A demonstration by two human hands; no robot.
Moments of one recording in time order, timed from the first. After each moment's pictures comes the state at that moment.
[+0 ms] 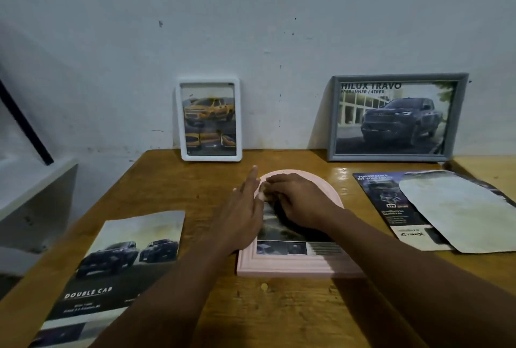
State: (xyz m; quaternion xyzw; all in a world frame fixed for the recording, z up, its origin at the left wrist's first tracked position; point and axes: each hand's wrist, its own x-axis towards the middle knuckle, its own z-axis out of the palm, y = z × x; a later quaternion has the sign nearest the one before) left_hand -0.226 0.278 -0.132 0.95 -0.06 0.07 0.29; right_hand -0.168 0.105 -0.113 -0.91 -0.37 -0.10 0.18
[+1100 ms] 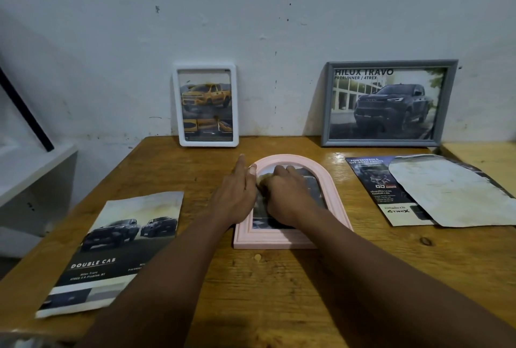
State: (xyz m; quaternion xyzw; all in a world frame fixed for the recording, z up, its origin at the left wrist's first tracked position) left_hand -0.227 0.271 -0.132 0.94 0.03 0.06 0.34; right_hand -0.219 0.128 -0.113 -0.96 -0.25 -0.08 0.09
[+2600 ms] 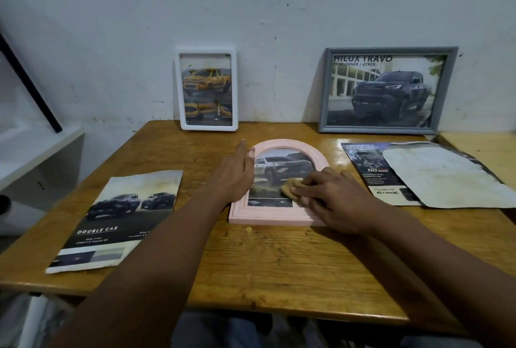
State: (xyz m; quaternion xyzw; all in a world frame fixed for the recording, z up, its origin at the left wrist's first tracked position) left_hand -0.235 0.265 -0.130 0.95 0.03 0.05 0.31; right_hand -0.260 0.014 -0.106 -0.92 -0.37 -0.04 0.06
